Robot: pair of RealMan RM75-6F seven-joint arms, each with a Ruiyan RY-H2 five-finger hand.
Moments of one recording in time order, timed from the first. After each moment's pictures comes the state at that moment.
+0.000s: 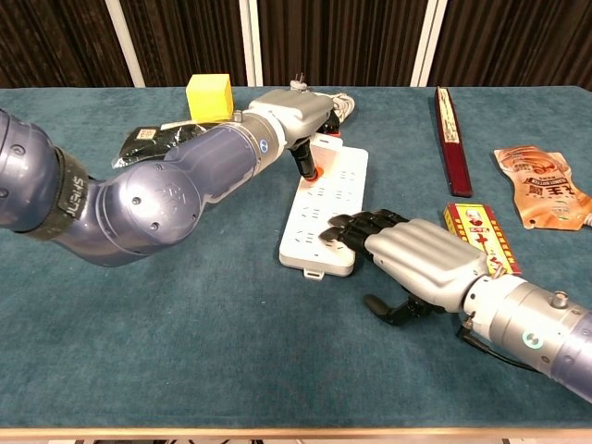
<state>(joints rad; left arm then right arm) -1.23 -2.07 -0.40 -0.82 0.82 0.83 0.62 0.58 -1.82 0.02 -1.28 -1.45 1.00 -0.32</state>
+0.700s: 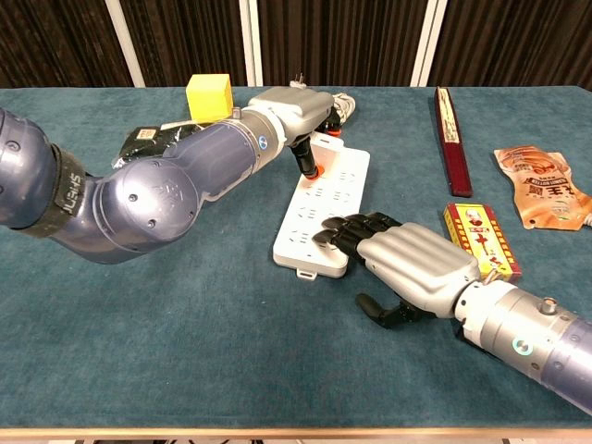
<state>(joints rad) -1.23 -2.06 -0.40 -0.84 0.84 0.83 0.60 0.59 -1.84 0.02 -1.28 -1.45 0.99 -0.34</state>
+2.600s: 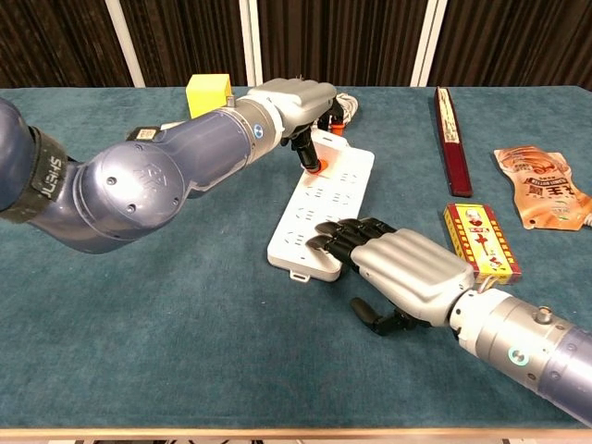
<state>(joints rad) -1.21 -2.00 -0.40 -0.94 0.83 0.83 0.60 0.58 -1.85 0.00 -1.29 -1.45 0.98 -0.36</state>
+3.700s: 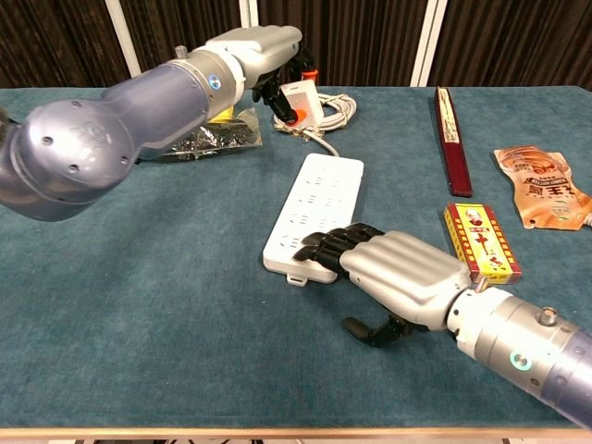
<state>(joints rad) -1.14 -1.85 -0.40 -1.10 0.87 0.93 0.55 0.58 -1.83 0.03 -1.36 -1.47 1.05 -0.39</state>
